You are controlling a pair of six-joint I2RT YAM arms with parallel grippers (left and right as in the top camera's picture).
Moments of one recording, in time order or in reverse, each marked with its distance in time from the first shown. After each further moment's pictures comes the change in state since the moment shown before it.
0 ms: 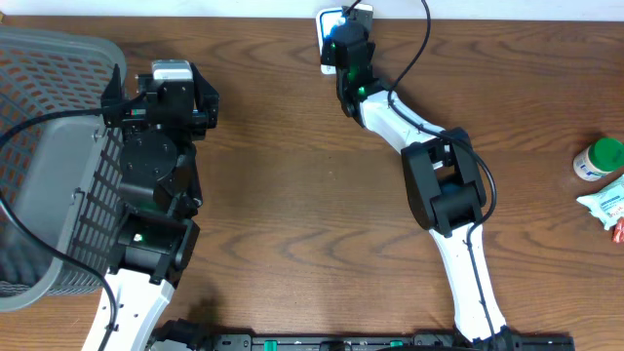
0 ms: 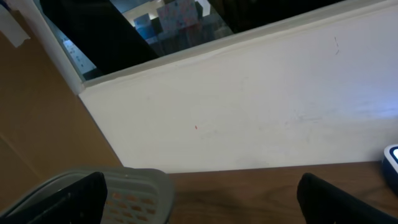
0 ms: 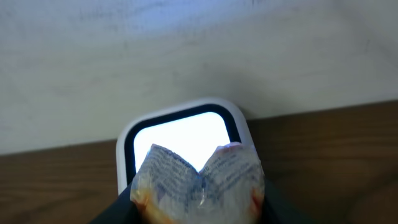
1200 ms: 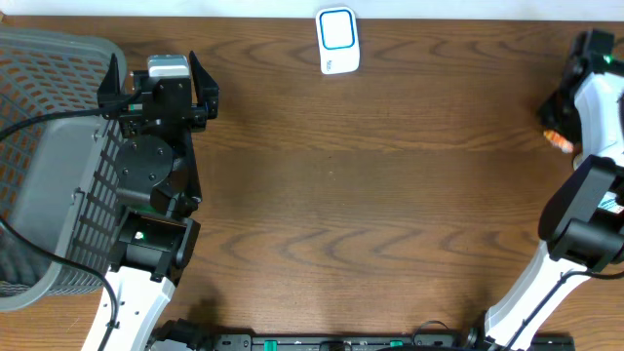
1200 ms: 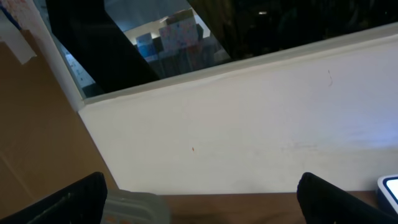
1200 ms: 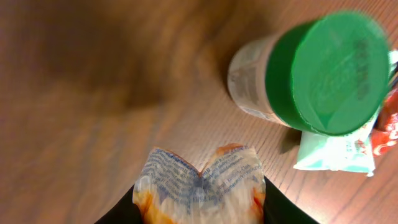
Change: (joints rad) left arm 0.000 0.009 0.000 0.108 0.024 0.000; right arm -0.770 -0.361 -0.103 -1.262 0.024 0.112
